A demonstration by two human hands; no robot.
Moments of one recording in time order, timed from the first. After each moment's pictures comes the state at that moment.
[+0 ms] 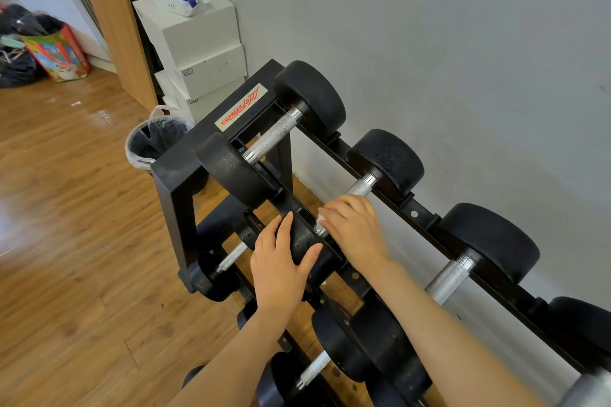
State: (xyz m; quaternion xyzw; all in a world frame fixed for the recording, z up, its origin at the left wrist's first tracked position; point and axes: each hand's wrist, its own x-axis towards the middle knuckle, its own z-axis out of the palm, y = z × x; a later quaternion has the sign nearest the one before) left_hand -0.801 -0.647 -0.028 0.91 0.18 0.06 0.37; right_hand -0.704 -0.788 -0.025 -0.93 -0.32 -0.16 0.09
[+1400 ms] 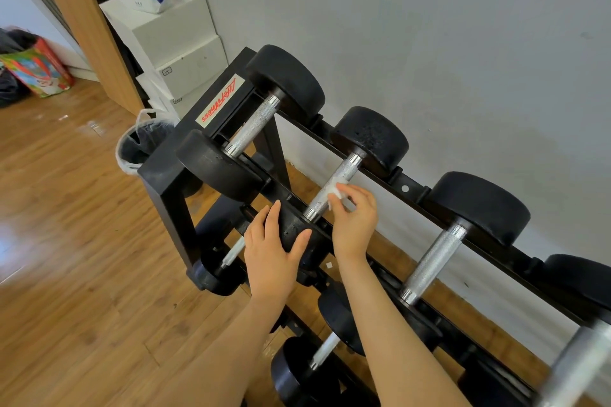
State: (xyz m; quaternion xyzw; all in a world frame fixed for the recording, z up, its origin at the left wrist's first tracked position) left_hand -0.801 -0.648 -0.023 0.91 0.17 0.07 0.37; right_hand -0.730 -0.763 -0.031 -0.78 0.13 -0.17 0.59
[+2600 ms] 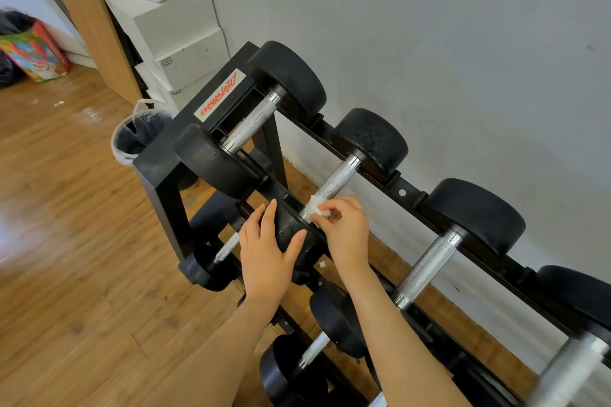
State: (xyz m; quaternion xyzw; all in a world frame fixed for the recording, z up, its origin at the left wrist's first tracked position) left_hand -0.802 -0.650 -0.027 0.91 0.18 0.07 0.37; right_hand -0.740 -0.776 -0.027 -0.89 0.03 -0.03 0.46
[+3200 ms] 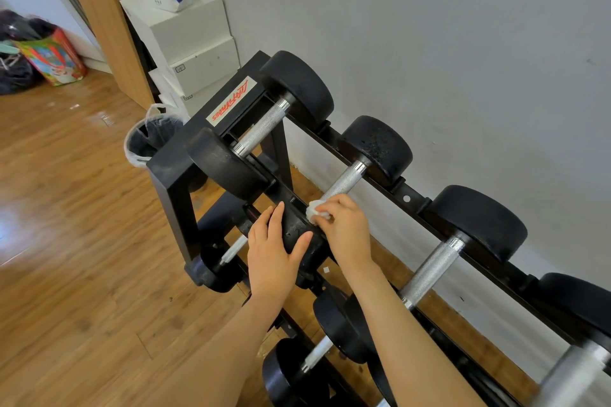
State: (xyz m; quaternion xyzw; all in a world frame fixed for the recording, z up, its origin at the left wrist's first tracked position) left_hand -0.803 -0.650 -0.019 0.90 0.18 0.05 0.39; right_hand -0.734 -0.772 -0.011 -0.94 -0.10 -0.05 0.33
